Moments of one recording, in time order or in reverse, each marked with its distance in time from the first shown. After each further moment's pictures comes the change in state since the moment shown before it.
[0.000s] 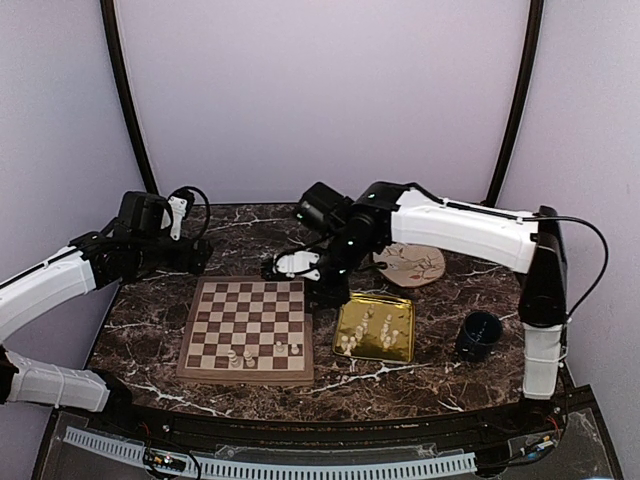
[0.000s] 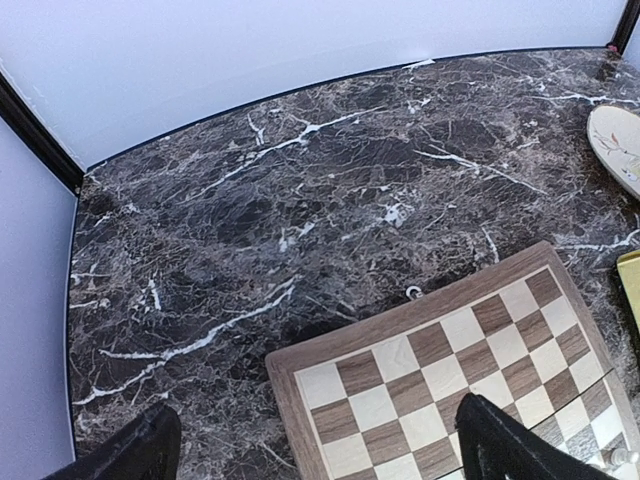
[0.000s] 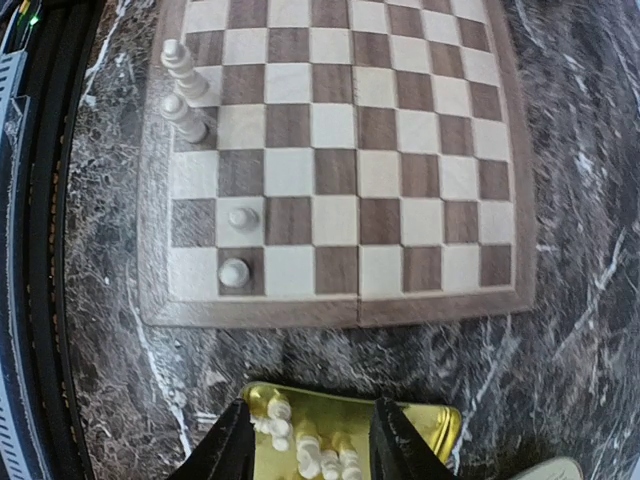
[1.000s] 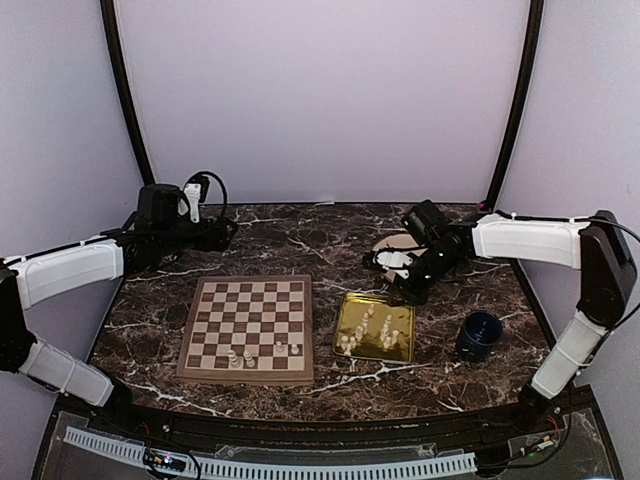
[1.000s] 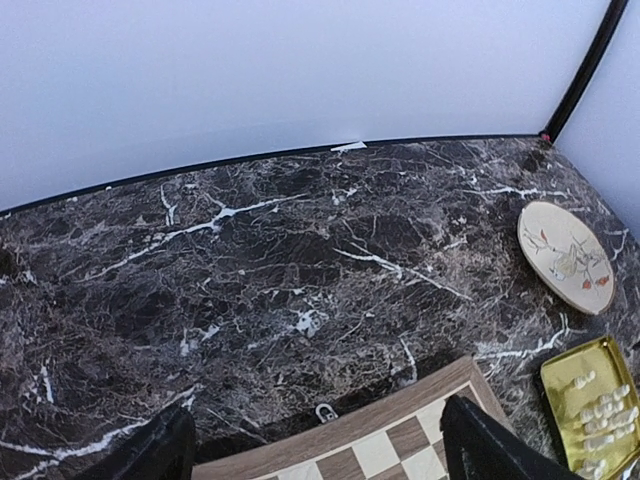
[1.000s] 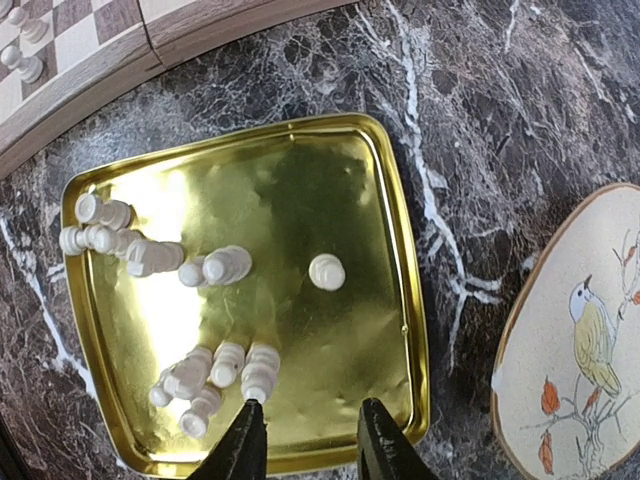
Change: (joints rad) left arm 0.047 0.228 0.021 0.392 0.238 -0.123; right arm -0.425 -0.425 -0.802 0.392 -0.056 0.019
